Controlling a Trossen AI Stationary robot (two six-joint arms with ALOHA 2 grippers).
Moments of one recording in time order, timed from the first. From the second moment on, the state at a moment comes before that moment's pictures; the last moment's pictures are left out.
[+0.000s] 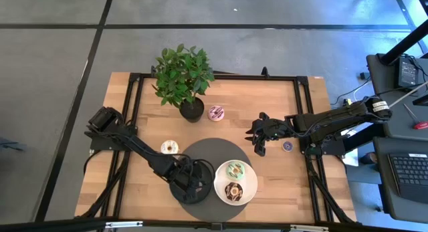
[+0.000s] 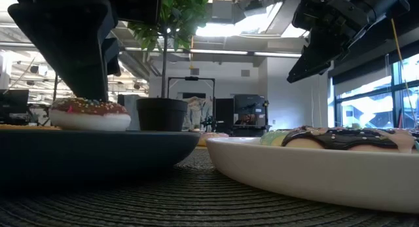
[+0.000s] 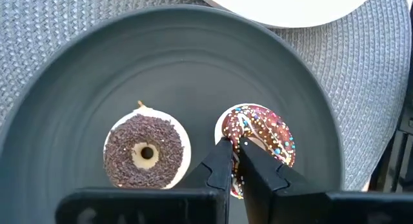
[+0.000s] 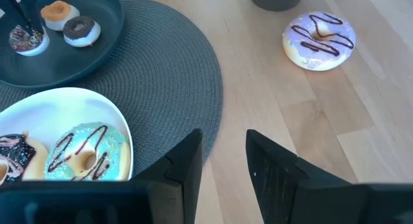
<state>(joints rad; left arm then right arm) -0.55 1.80 1.15 -0.45 -0.16 -0.89 0.14 1.16 0.66 -0.24 0.19 0.31</state>
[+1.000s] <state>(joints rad) -0.55 1.83 1.15 -0.53 -0.16 -0.85 0.14 1.16 0.66 -0.23 0.19 0.28</state>
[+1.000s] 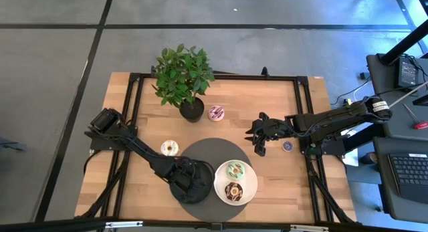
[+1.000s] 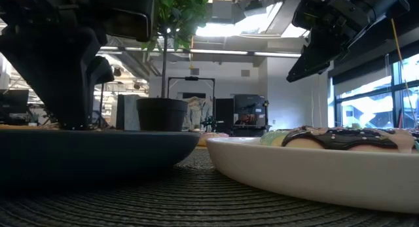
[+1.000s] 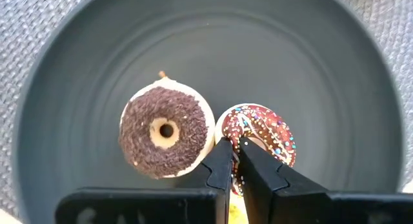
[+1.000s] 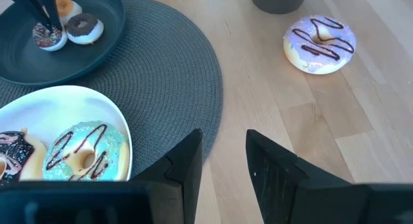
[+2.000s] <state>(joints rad) -0.54 1.71 1.17 -0.97 -0.23 -1.26 0.14 1.16 0.66 -0.24 0.19 0.28</state>
